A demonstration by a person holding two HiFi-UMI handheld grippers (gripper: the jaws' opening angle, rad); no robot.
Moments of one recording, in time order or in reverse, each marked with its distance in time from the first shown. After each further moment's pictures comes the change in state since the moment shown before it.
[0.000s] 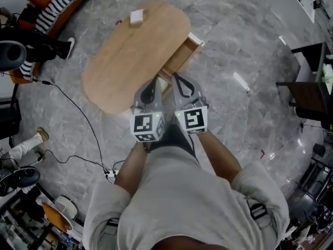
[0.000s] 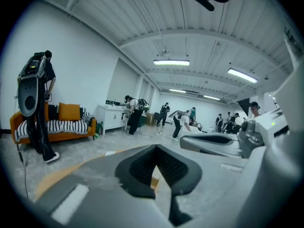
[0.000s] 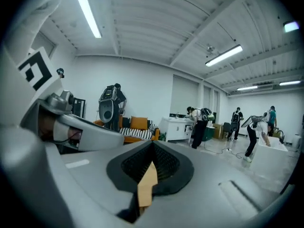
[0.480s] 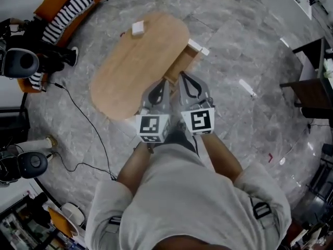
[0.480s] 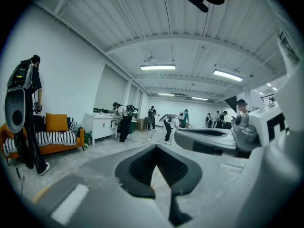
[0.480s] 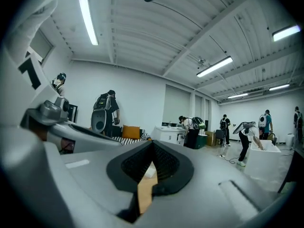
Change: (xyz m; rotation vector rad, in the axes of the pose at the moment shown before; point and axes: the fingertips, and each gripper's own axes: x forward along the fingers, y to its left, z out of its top) left arm 0.000 -0.062 0.037 0.112 -0.071 -0.106; right arm -0.042 -0.041 0.041 0.006 -0.093 -0.097
